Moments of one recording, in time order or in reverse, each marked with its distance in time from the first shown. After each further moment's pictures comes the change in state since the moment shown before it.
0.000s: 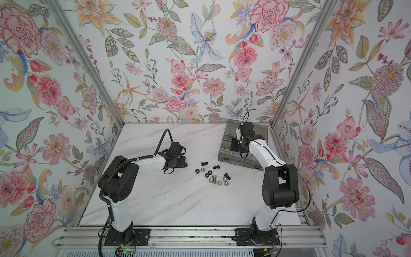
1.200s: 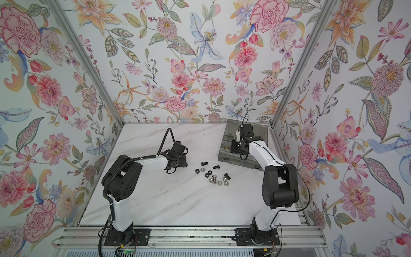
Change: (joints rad) left arm -0.022 0.041 0.022 0.051 -0.048 -0.006; right arm 0.000 0.000 -0.032 0.007 -0.007 0.007
